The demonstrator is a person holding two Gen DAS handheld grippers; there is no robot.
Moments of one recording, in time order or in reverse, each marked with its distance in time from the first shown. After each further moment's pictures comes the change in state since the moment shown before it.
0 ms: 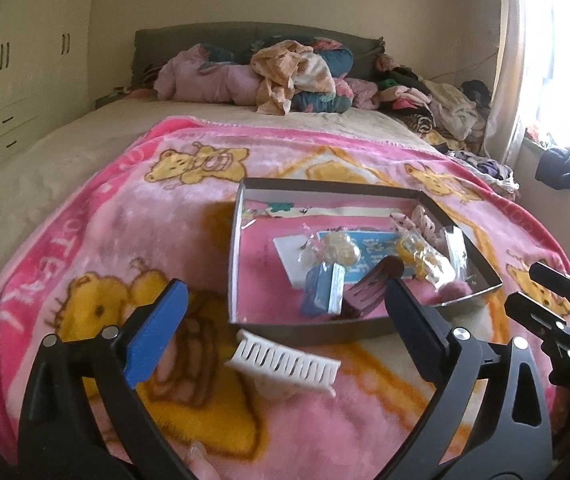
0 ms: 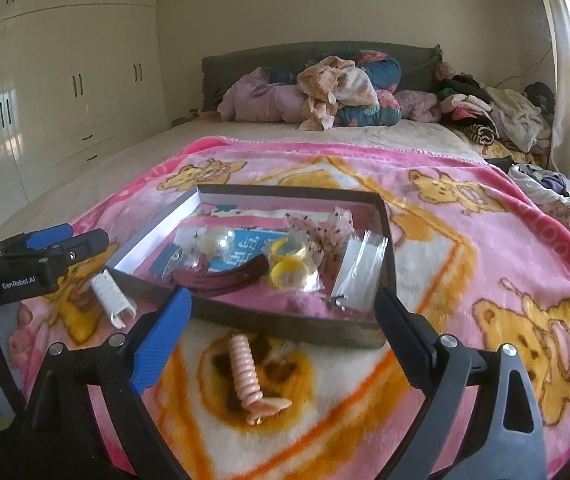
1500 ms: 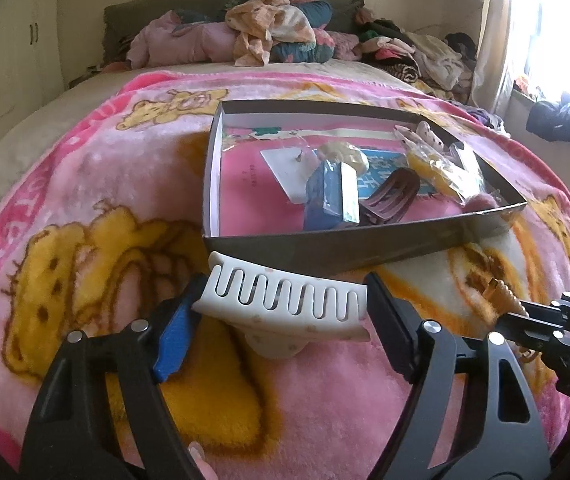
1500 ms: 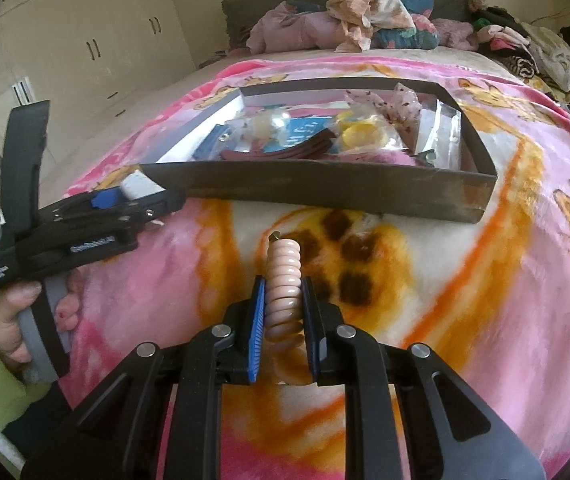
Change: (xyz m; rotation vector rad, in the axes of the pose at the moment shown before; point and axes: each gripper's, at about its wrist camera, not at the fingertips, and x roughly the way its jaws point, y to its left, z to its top) left arm 0.044 0.004 -0.046 0.087 0.144 -0.050; right arm 0.025 0.036 -0.057 0.050 0.239 0.178
